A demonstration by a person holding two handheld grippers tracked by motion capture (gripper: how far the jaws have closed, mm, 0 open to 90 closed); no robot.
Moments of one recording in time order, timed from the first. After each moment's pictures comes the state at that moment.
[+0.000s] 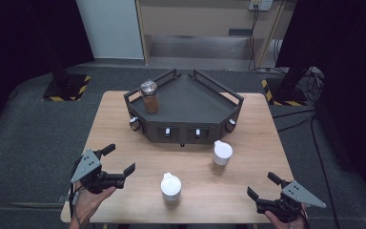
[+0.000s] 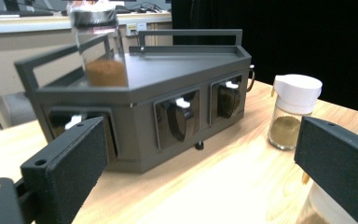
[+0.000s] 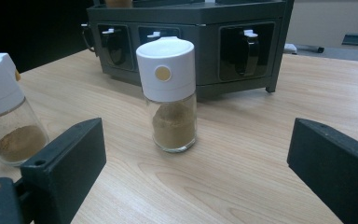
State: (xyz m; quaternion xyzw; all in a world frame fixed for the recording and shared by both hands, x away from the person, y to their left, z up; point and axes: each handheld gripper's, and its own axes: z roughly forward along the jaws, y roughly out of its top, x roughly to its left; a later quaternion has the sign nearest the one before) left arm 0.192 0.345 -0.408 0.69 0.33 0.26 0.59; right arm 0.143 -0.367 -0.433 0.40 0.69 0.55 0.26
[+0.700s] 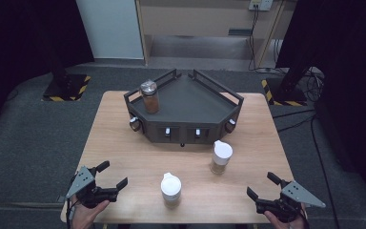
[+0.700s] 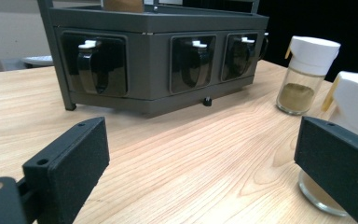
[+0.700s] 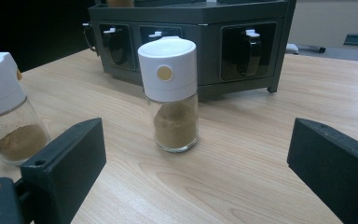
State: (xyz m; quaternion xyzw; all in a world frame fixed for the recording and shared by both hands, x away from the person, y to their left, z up) left arm 0.176 0.370 -0.464 0.69 0.37 0.24 0.58; right arm 0.144 -0.367 -0.433 0.40 0.69 0.55 0.26
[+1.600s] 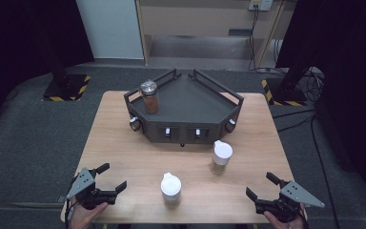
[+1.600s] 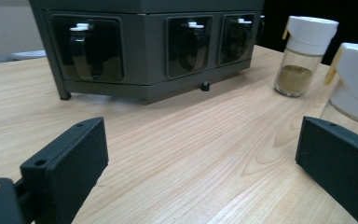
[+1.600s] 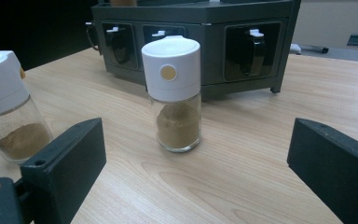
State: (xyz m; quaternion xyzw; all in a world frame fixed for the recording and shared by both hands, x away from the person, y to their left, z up) left arm 0.183 0.378 -0.468 0.71 0.35 0.23 0.57; right arm 0.144 -0.366 -0.433 0.40 0.69 0.55 0.26
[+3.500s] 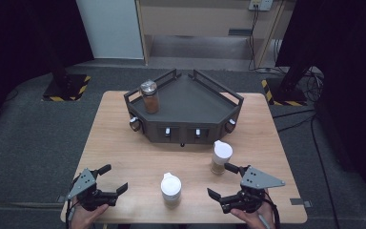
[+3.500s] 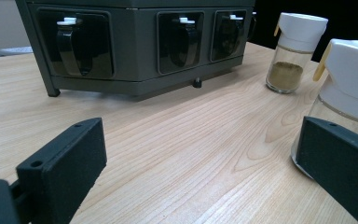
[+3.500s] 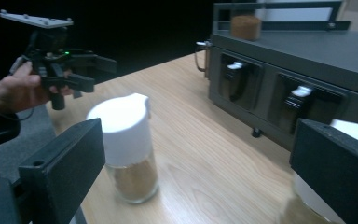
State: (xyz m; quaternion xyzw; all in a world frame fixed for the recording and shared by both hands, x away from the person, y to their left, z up) left arm 0.184 0.379 -0.468 0.71 0.35 0.21 0.58; right arm 0.197 -0.295 -0.375 0.26 0.76 0.58 0.16
